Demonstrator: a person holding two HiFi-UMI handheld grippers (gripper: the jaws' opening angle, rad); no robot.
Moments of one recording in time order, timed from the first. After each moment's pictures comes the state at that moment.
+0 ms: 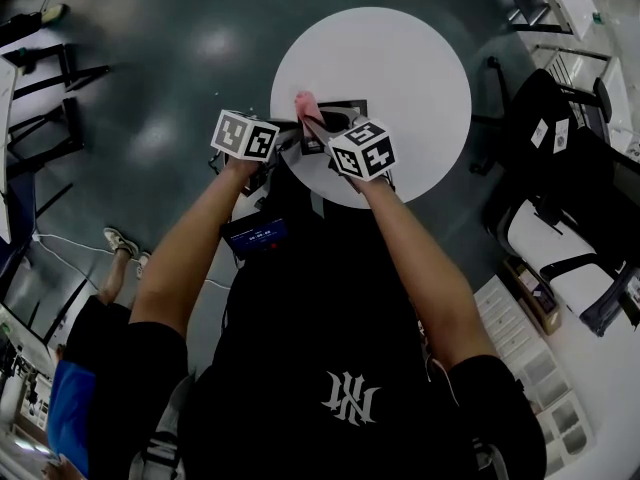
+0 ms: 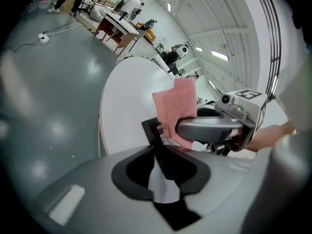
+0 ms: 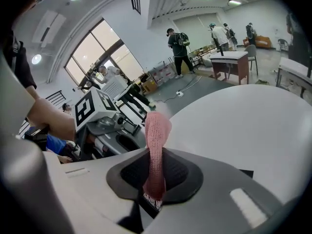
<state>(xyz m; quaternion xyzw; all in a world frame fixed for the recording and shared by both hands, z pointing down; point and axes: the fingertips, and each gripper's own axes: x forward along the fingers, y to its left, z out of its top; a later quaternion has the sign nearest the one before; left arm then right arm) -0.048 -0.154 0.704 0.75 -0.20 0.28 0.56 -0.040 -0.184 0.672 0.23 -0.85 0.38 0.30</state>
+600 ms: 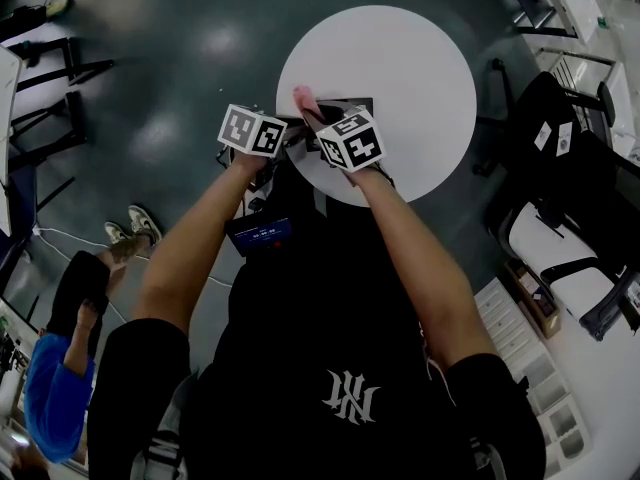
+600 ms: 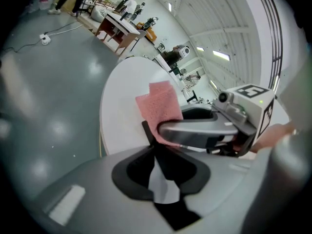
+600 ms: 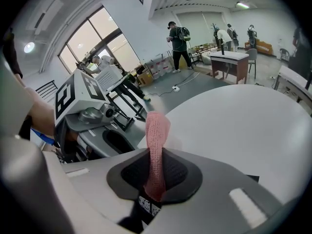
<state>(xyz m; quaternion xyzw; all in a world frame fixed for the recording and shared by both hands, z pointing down) -0.049 -0.155 0.707 0.75 -0.21 0.28 0.56 -0.054 -0.188 0.695 0.25 -0.83 0.36 0.36</state>
